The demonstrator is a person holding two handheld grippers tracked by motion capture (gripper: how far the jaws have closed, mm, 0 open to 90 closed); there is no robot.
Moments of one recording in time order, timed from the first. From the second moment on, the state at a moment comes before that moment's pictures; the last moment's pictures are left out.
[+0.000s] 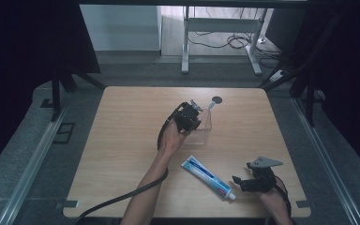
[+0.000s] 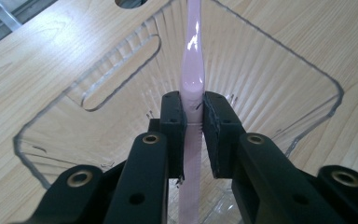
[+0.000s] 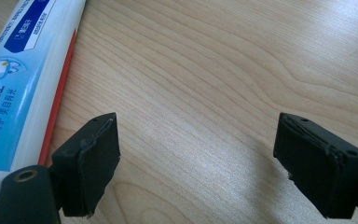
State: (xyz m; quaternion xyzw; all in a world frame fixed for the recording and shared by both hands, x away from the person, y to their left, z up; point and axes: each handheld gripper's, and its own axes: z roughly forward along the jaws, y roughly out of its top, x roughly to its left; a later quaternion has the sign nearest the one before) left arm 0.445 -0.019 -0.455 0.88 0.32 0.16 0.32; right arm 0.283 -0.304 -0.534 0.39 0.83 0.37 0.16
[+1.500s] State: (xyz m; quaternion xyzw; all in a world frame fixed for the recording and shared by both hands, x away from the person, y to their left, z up) left arm 0.425 0.008 -0.424 0.85 0.31 0.14 0.40; right arm 0.283 -0.303 -0.534 0.39 0.83 0.37 0.16
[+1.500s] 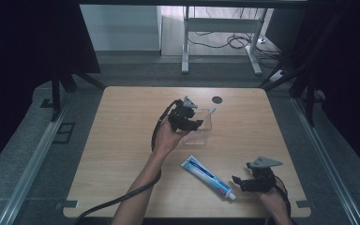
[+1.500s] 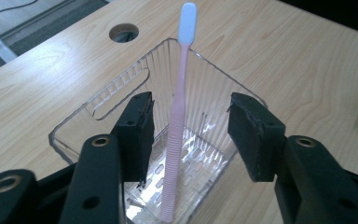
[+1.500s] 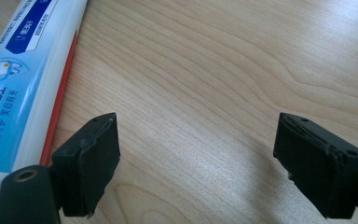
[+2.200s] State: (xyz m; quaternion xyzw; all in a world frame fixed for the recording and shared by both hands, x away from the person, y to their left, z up) left arm 0.402 0.044 -0.421 0.85 0.29 0.14 0.41; right arm 0.282 -0.302 -0.534 0.39 0.83 0.37 0.16
